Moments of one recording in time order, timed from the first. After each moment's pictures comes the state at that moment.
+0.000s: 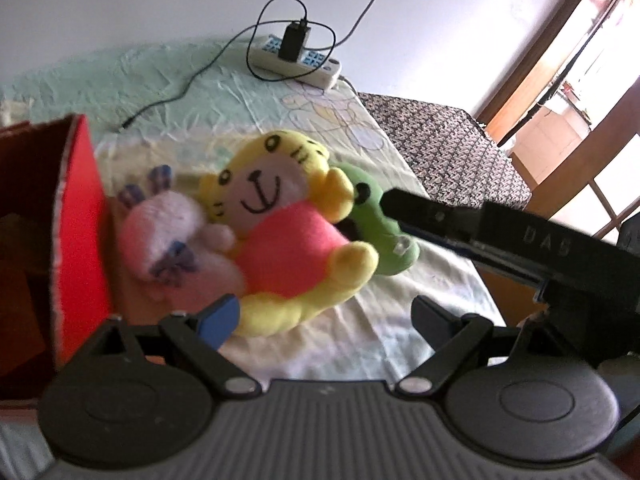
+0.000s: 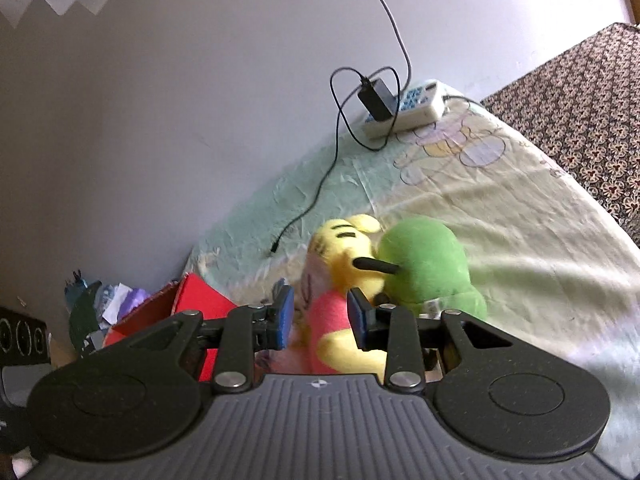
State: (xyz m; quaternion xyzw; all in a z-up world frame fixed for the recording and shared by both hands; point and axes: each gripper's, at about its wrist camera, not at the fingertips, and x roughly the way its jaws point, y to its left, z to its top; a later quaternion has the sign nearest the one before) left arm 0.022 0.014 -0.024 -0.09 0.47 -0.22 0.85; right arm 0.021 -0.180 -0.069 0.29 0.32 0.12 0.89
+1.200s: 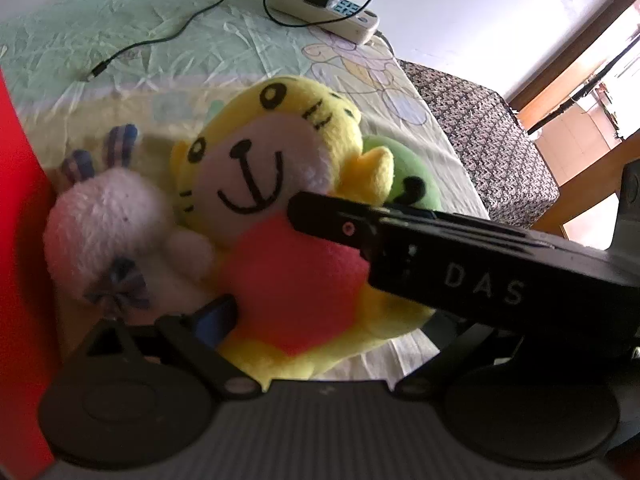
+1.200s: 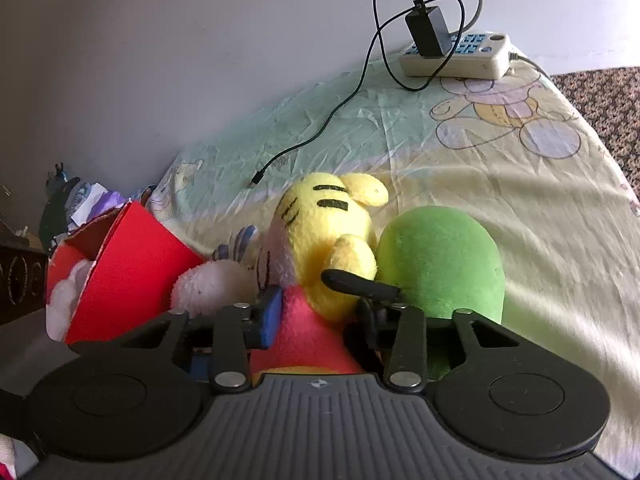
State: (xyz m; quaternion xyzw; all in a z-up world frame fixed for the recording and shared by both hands) left arm 0.092 -0.013 -0.090 -0.11 0.52 -0.19 0.82; right arm 0.104 -0.156 -0.109 0.17 0.41 0.20 0.87
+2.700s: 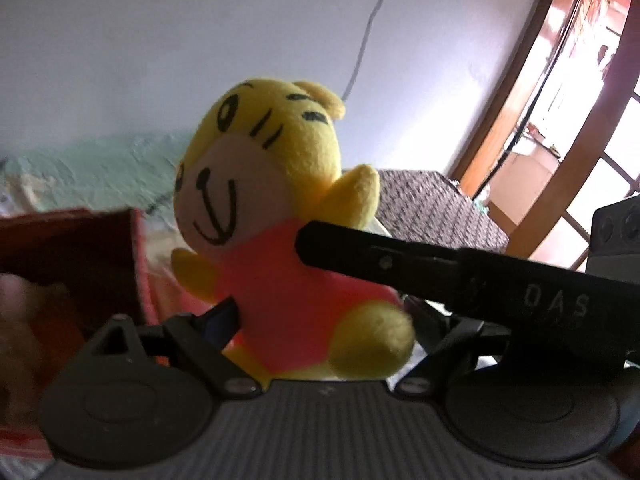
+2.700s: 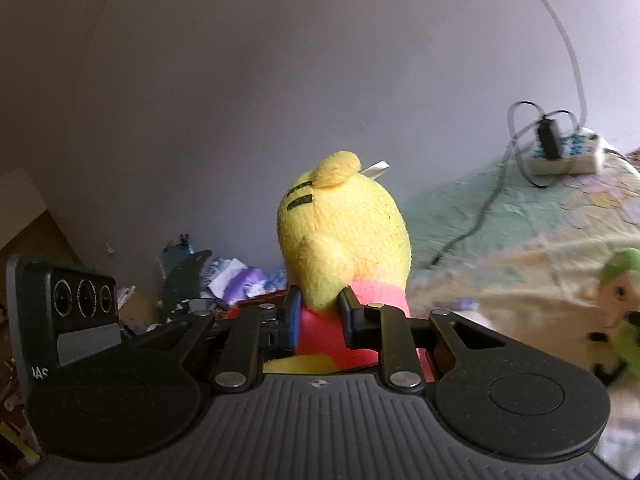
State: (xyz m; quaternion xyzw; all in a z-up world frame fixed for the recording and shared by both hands) left arm -0.025 0.073 0.036 -0.08 0.35 -0.24 0.90; right arm -0.003 -0.076 0.000 0.24 0.24 0.30 0.89
